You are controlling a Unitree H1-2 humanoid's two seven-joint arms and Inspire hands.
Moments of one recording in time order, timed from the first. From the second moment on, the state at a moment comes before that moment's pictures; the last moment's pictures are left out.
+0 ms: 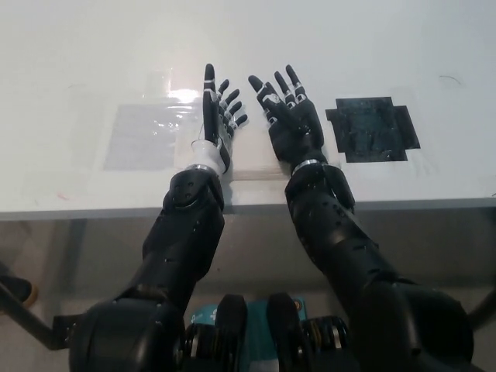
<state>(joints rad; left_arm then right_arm) -1.02 -0.07 0.24 1.27 -0.17 -0.26 0.09 -1.11 0.18 -0.54 1.35 0.49 -0.31 0.19</state>
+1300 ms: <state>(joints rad) -0.98 -0.04 0.22 1.25 -0.18 -0.31 0.04 -1.05 0.08 -0.43 1.40 0.46 -0.30 0.20</state>
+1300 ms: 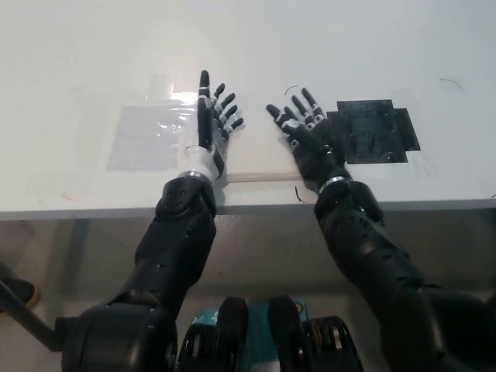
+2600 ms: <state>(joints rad) -0.79 0.15 0.22 0.96 -0.22 -0.26 -0.07 -0.94 -0.04 -0.45 1.23 0.48 -0.34 0.24</state>
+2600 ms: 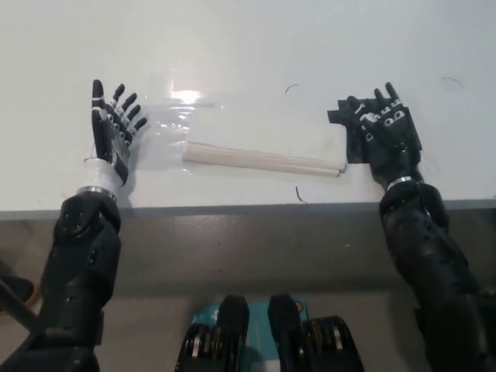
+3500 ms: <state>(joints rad) -0.26 0.10 0.08 0.24 -0.18 -0.18 -0.08 -0.31 0.05 -0.23 0.23 0.35 -0.30 0.21</state>
